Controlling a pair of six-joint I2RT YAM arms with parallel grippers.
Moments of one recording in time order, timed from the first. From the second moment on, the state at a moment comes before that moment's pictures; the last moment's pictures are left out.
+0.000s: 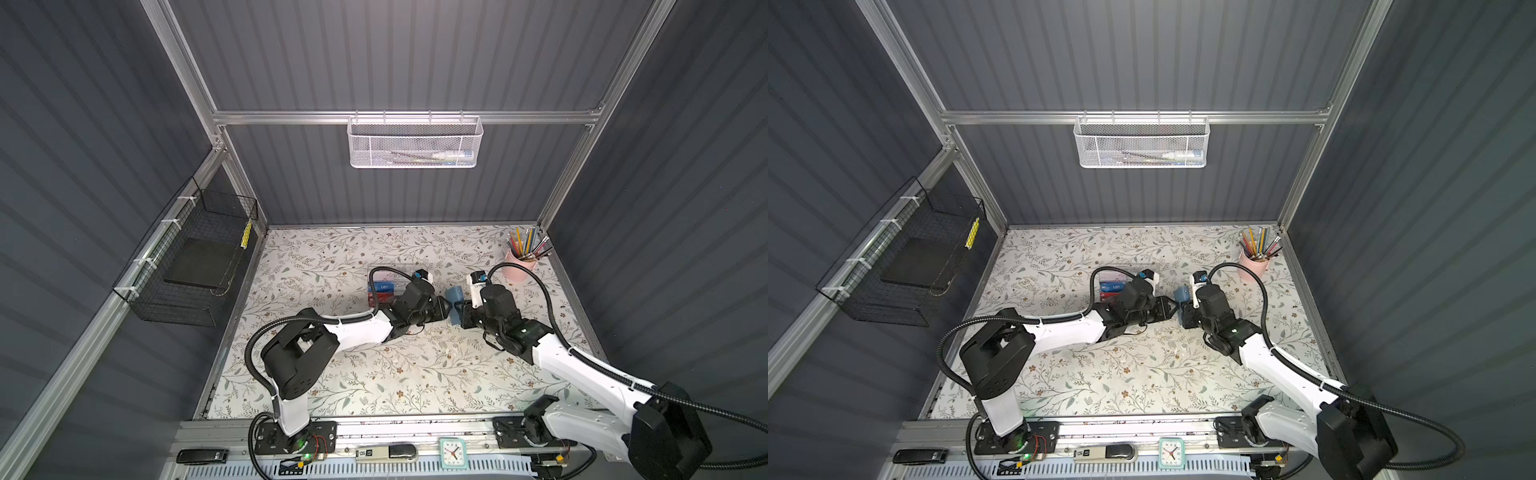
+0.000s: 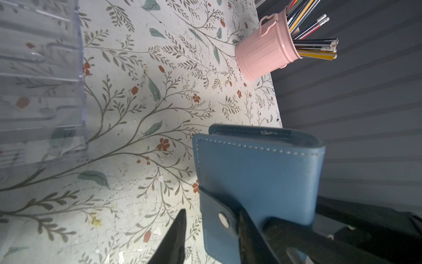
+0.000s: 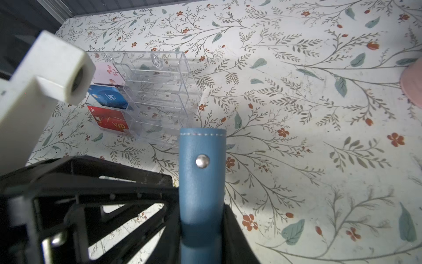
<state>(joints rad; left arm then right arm) -0.93 1.82 1.10 0.17 0.11 -0.91 0.54 1.12 0.62 -0.15 0.07 0.34</state>
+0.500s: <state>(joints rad) -0.94 1.82 1.10 0.19 0.11 -0.91 0.54 1.12 0.62 -0.15 0.07 0.34</state>
